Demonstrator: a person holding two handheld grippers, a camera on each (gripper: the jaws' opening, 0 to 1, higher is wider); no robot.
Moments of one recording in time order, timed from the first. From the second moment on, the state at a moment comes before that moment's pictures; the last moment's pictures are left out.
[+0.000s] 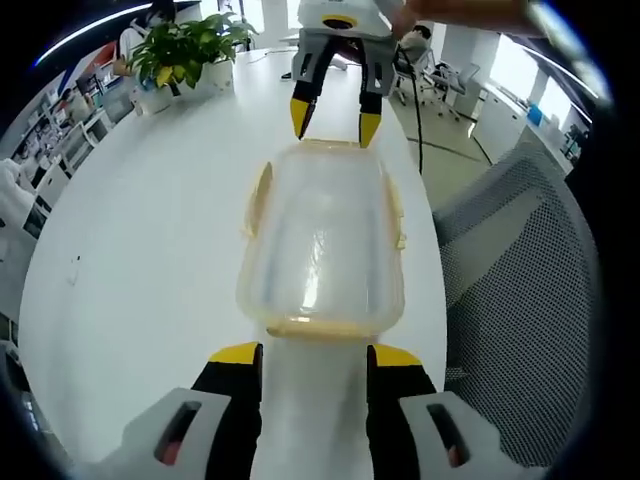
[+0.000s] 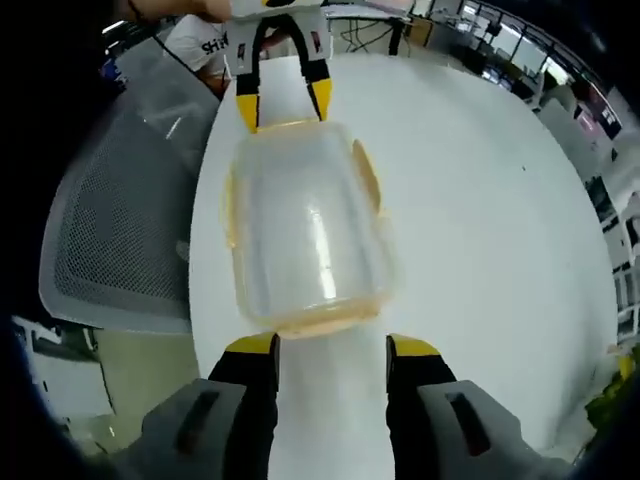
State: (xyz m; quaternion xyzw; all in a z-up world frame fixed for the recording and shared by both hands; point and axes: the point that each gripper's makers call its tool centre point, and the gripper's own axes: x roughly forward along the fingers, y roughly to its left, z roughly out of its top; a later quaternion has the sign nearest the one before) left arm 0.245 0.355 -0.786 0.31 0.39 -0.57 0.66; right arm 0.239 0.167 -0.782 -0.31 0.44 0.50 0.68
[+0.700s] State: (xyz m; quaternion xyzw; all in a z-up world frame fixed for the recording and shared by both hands) left arm 0.249 0.356 -0.775 -0.06 0.47 -0.41 0.78; right arm 0.241 0.178 -0.769 -0.05 0.47 0.38 0.80
